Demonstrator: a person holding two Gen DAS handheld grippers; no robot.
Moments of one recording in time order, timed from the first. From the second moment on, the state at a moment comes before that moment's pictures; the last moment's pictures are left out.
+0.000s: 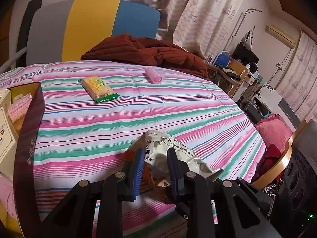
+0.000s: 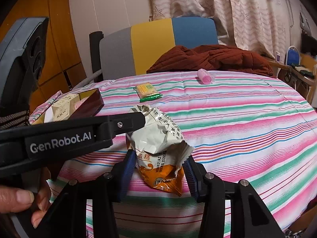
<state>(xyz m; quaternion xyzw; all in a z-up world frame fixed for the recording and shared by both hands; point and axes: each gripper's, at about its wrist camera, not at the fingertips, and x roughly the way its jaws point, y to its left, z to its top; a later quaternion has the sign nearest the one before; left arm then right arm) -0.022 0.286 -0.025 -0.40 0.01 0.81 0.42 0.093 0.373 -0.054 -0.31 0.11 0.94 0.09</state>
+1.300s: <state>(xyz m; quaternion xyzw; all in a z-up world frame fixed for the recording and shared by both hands) -0.121 0.032 0.030 -0.35 -0.13 0.90 0.23 -0.056 0.166 -0.006 -0.30 0.00 0.95 -0.10</state>
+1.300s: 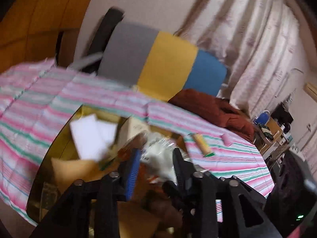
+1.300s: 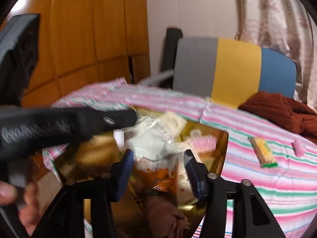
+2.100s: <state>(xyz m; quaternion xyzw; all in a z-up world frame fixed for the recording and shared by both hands) -0.069 0.169 0.029 -0.35 -0.07 0.87 0.34 0.026 0.394 -0.033 -0.32 0.13 0.93 0.11</state>
